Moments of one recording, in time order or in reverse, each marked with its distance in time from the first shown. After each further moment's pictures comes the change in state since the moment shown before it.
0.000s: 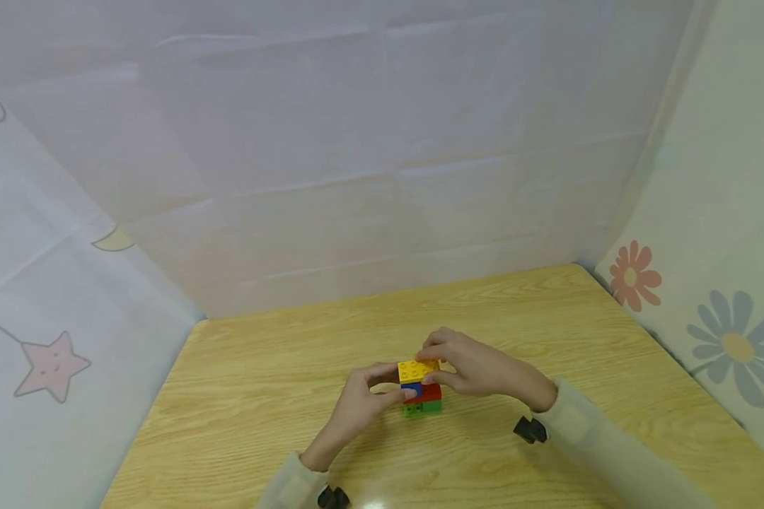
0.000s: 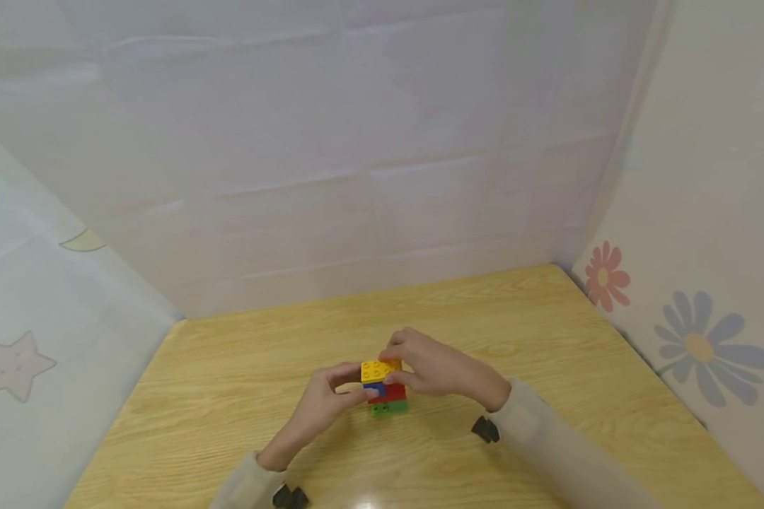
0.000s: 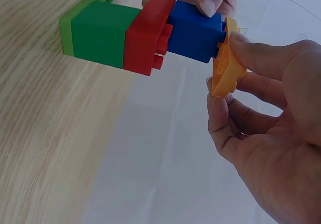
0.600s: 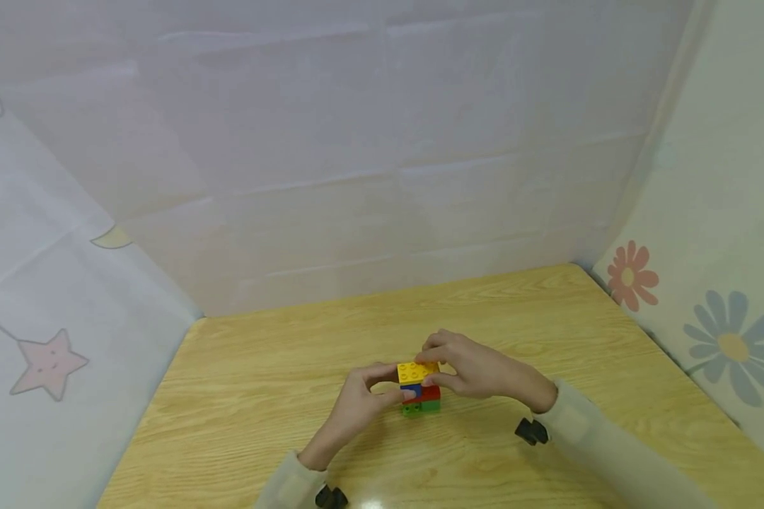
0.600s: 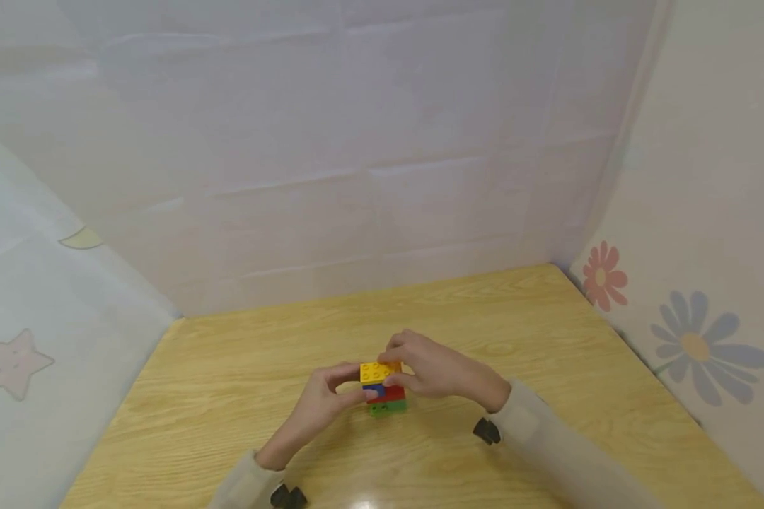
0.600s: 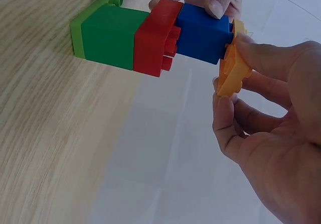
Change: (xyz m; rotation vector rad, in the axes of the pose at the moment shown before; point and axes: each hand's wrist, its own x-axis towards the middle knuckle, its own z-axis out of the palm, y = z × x) left_hand -0.001 -0.002 0.001 0.032 0.015 0.063; right_hand -0.001 -0.003 0.000 0.007 -0.007 -0.003
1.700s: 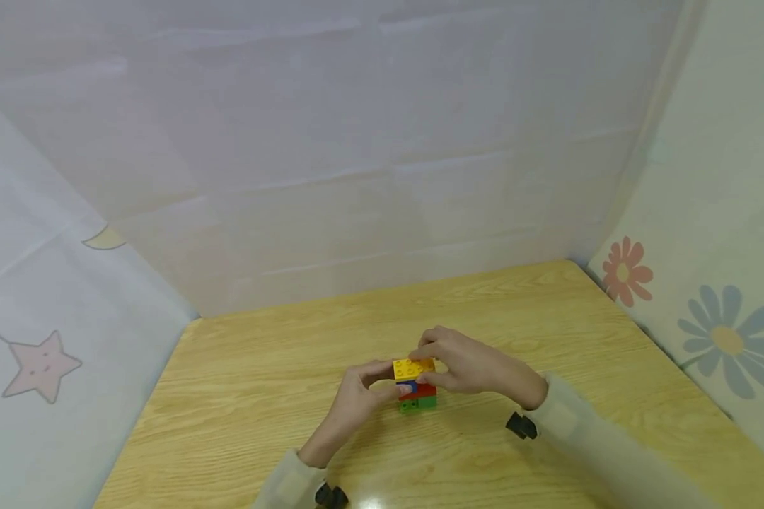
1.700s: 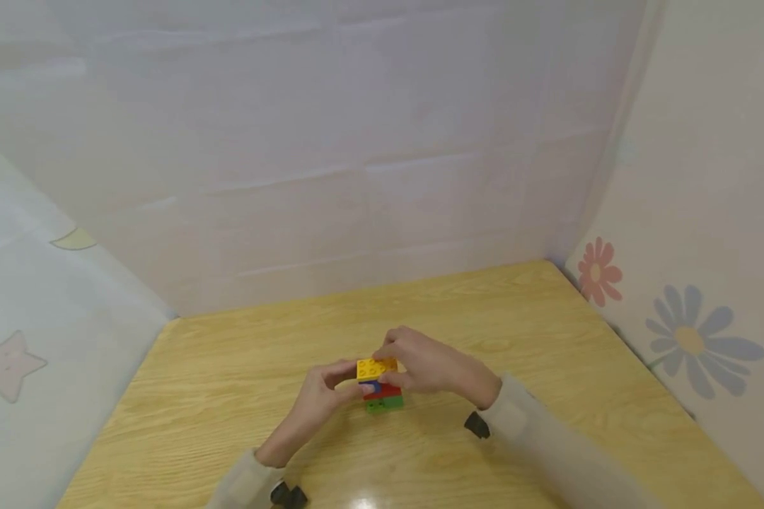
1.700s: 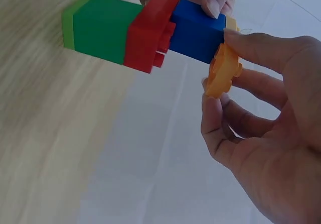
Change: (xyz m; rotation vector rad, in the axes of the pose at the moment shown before) left_hand 0.003 -0.004 0.002 -0.101 0.005 -0.016; right_hand 0.005 -0.003 0.002 -0.015 -0.030 0.063
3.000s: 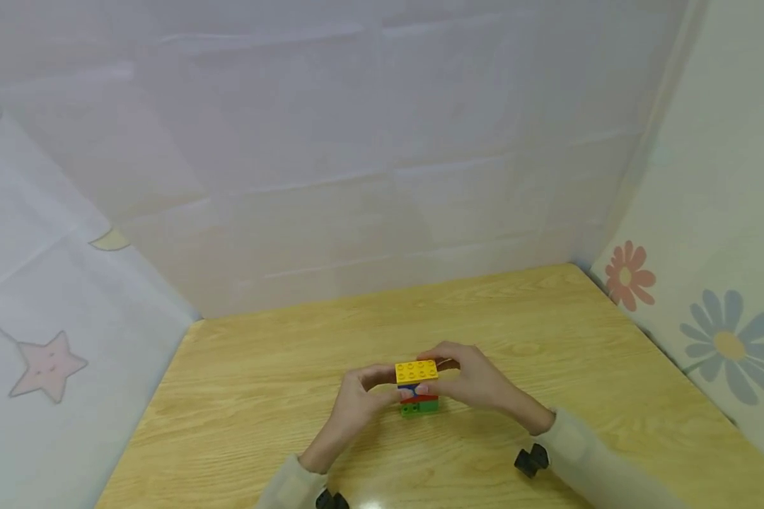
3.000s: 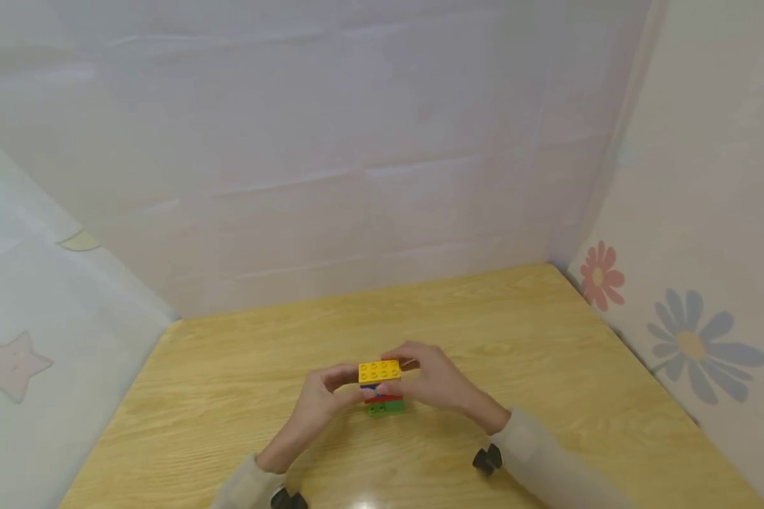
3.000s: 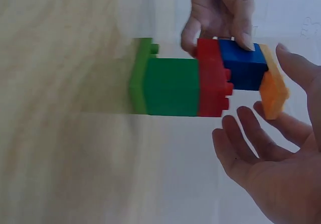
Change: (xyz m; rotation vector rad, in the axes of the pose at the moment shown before) left_hand -0.001 -0.001 0.003 0.003 0.065 -0.077; right_hand -0.019 0.014 0.044 0.567 0.236 0.233
